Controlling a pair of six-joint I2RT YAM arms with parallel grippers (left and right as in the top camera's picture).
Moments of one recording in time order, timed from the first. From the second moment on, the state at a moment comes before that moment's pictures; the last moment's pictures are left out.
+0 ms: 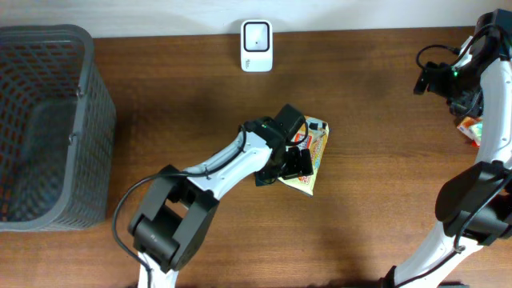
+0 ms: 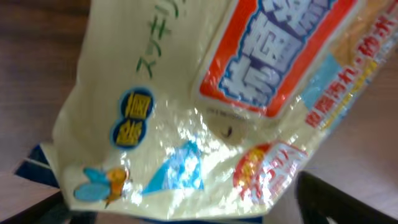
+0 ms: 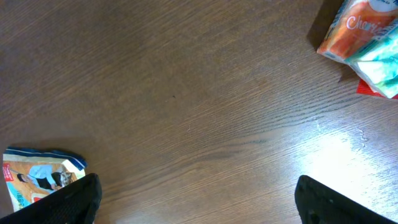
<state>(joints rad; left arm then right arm) -0.70 2.05 1.46 -0.77 0.28 -0.80 -0.34 2.03 2.04 -1.33 -0.07 0.16</state>
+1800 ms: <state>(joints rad) -0.08 2.05 1.86 -1.09 -0.16 -0.31 0.36 2.30 2.04 -0.94 -0.38 -1.03</state>
